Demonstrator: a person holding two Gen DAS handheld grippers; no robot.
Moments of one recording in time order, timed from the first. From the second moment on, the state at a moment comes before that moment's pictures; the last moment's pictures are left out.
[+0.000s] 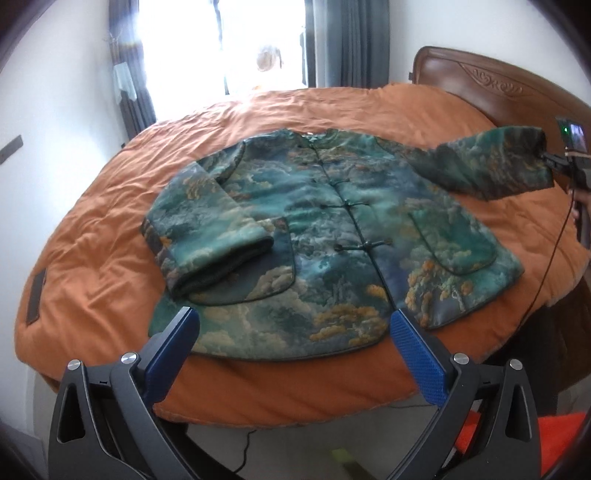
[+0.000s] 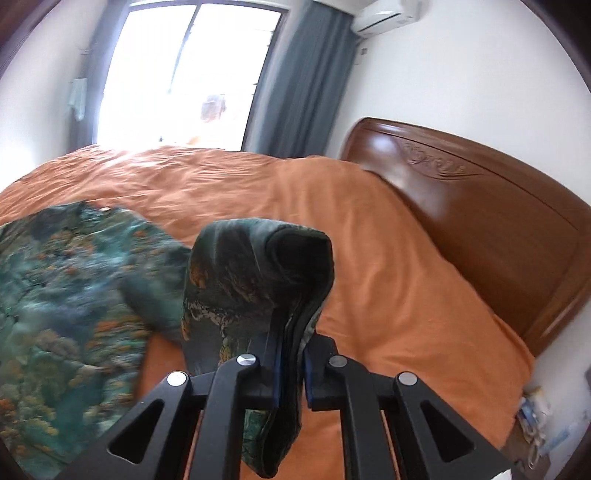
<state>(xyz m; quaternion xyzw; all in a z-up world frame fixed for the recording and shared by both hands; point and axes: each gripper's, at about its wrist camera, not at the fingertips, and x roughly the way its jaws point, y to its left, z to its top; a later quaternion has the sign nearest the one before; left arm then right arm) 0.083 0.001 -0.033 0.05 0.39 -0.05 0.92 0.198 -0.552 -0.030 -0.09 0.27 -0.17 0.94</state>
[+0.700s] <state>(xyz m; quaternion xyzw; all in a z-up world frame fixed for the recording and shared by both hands) 0.248 0.061 -0.141 0.23 0.44 -0.12 0.86 0.038 -0.363 -0.123 0.08 0.28 0.00 0.96</state>
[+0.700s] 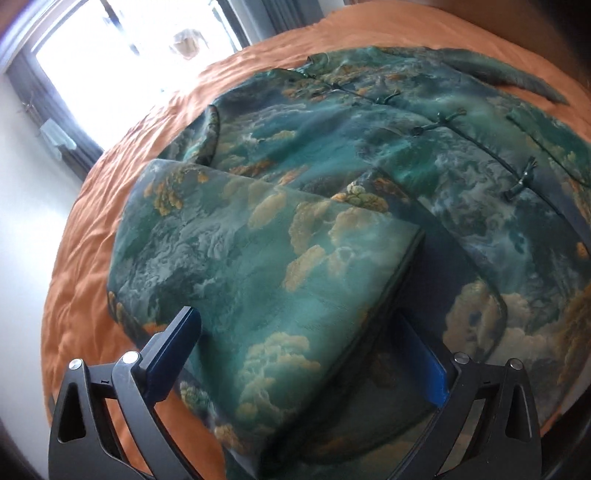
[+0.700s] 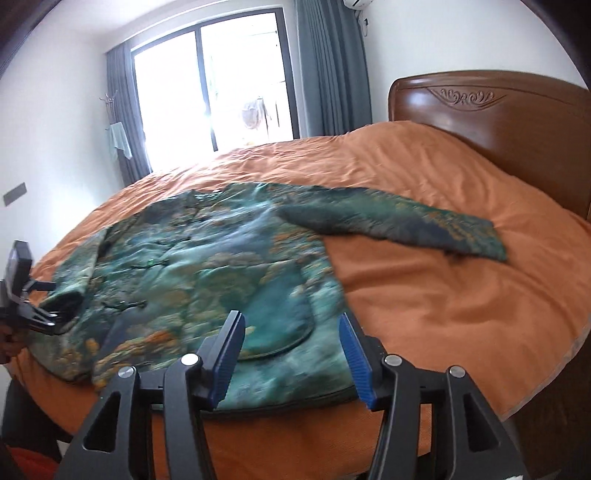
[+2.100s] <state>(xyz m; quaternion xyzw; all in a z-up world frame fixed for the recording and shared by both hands) 0.220 0.126 -0.160 -0.10 0.52 -0.13 0.84 0.119 -0.448 -0.175 0.11 0.45 0.09 0.88</state>
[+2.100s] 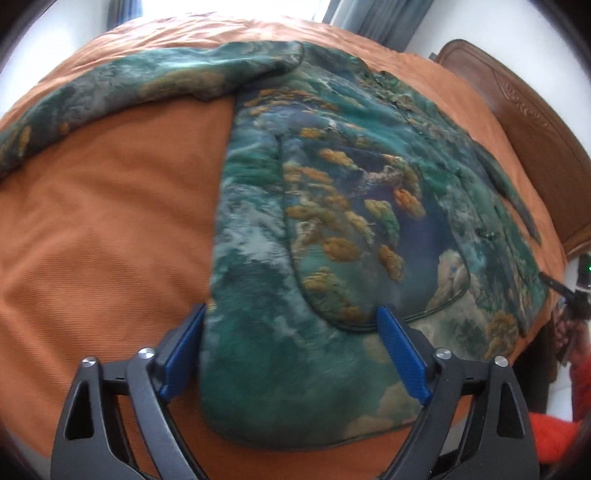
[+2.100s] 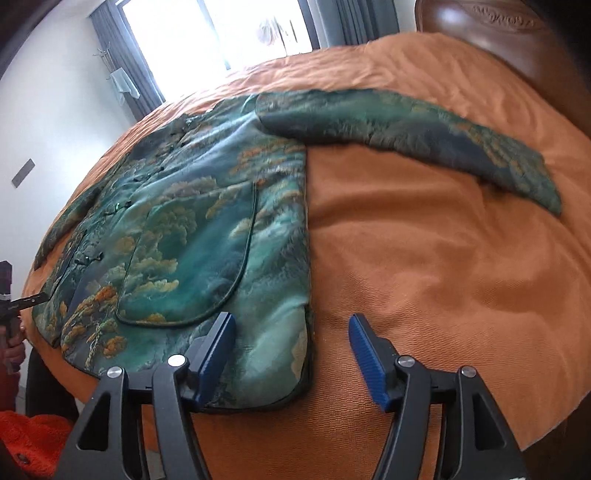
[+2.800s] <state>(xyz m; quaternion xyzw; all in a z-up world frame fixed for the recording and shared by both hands) 0.173 0.120 -0.151 -0.09 0.53 -0.12 0.83 0.101 -0.434 -0.158 0.10 0.48 0.14 0.86</state>
